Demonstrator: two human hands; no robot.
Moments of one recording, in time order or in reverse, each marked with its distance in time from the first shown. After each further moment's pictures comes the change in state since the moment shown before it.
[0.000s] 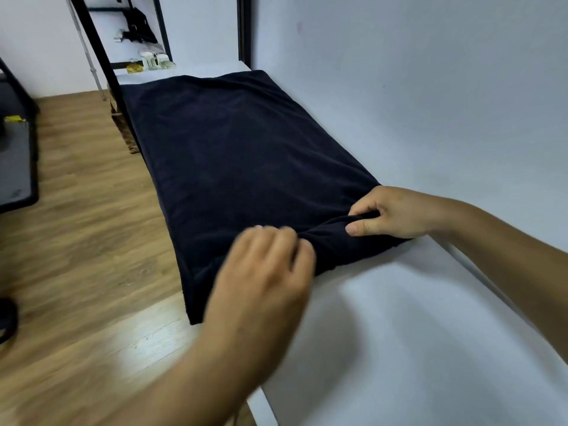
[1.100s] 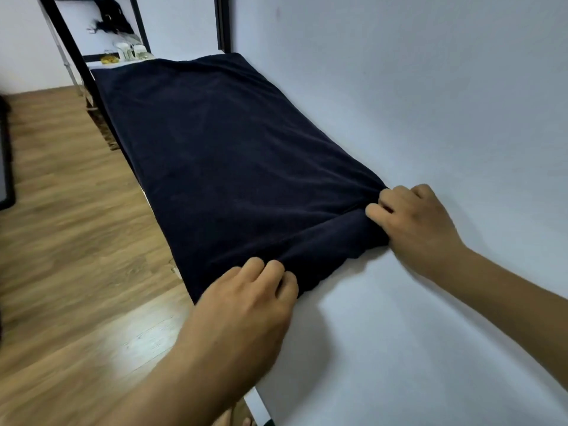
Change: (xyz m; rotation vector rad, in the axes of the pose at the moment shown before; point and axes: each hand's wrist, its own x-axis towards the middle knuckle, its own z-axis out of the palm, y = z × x) left_hand -0.025 0.000 0.002 -0.072 -0.199 0.245; right_hand -0.053 0.026 0.061 -0.920 0.693 -0.053
